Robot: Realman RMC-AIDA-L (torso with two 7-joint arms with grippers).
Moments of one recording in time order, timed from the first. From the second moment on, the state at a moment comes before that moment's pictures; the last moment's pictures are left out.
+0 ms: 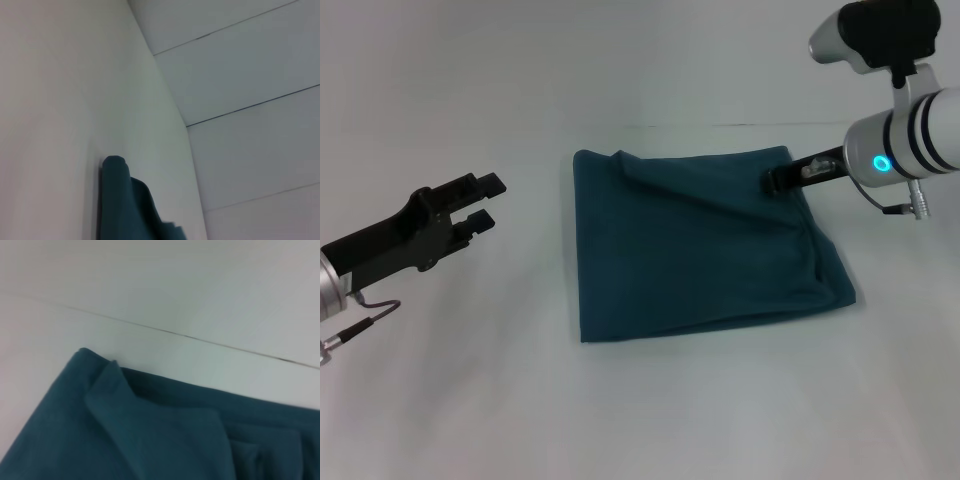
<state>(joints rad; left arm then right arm) -0.49 -2.12 0.45 0.62 1.90 1.35 -2.33 0.88 2.09 -1.11 -0.73 -2.57 -0.89 2.59</state>
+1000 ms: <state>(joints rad) -0.50 -2.12 0.45 0.62 1.90 1.35 -2.32 0.81 2.08 -1.11 -0.74 -2.63 -0.81 2.74</state>
